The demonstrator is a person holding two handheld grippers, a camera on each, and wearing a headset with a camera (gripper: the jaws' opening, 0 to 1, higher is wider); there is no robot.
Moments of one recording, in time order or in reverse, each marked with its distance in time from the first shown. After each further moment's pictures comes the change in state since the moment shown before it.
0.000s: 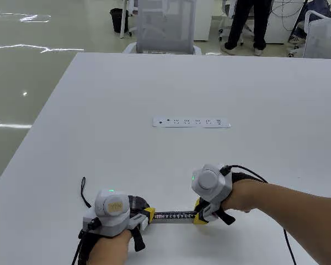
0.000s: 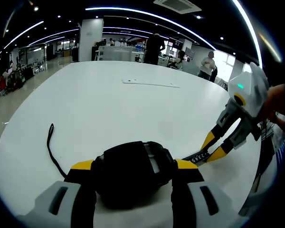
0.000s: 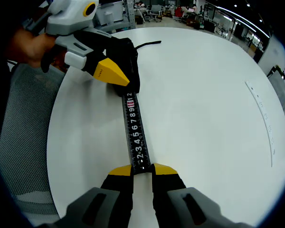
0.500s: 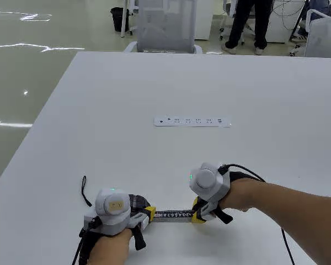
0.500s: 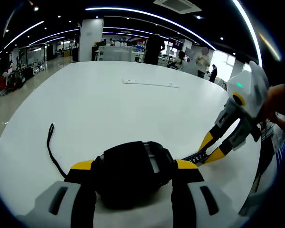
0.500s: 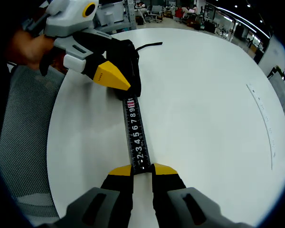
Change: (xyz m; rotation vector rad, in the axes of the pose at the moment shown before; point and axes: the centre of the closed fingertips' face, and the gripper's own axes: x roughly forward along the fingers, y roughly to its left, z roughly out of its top) left arm 0.001 0.000 0.000 -0.001 -0.001 0.000; right arm 0.004 0.001 0.007 -0.004 -0.006 0.004
